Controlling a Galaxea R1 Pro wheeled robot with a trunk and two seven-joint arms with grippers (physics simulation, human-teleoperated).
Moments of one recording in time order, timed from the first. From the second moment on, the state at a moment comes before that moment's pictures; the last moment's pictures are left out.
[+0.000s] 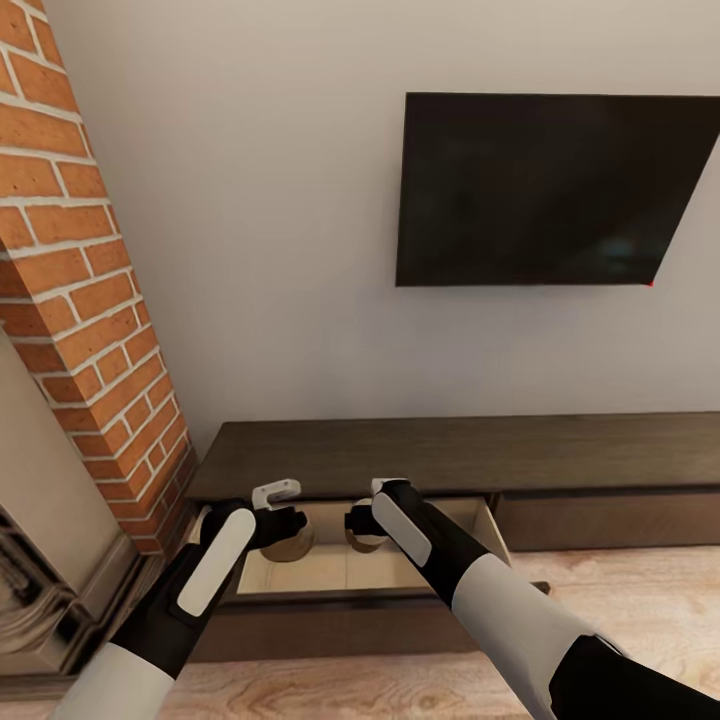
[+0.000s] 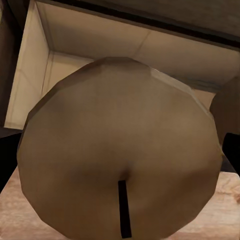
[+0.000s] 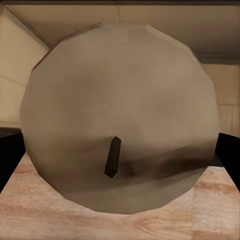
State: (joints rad) left arm -0.55 0.04 -0.33 -1.26 0.95 0.84 0.72; right arm -0.85 0.17 0.67 -0.71 -0.92 0.72 -0.57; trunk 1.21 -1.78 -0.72
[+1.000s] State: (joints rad) left arm -0.55 0.04 -0.33 -1.26 0.94 0.84 0.72; right arm -0.85 0.17 0.67 -0.71 -0.92 0.72 -0.56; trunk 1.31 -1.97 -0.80
